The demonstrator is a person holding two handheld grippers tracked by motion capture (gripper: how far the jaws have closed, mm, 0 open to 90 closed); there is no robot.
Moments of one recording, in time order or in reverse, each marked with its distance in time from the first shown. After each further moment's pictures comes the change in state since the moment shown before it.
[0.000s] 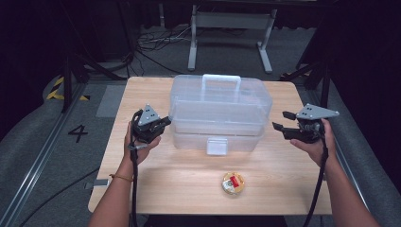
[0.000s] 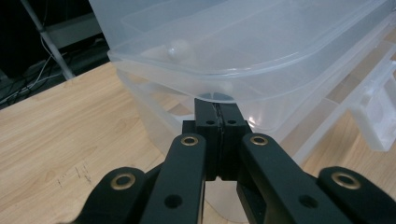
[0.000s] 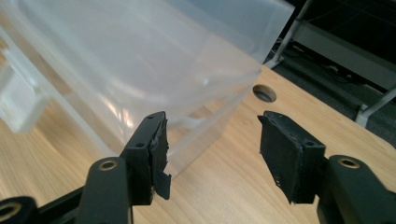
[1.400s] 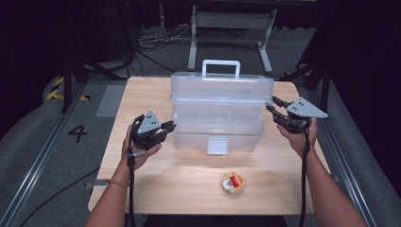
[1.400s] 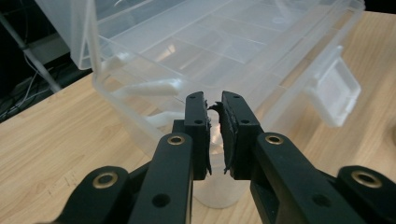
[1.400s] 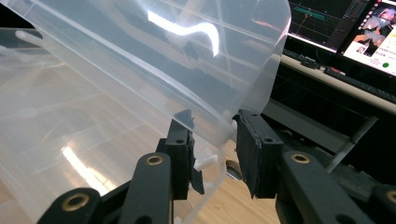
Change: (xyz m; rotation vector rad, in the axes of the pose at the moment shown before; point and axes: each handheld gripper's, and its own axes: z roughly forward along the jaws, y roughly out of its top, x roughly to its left) left arm -0.019 -0.001 -0.016 0.004 -0.073 0.102; right arm 0.007 0.020 0.033 -0.295 -0.163 -0.047
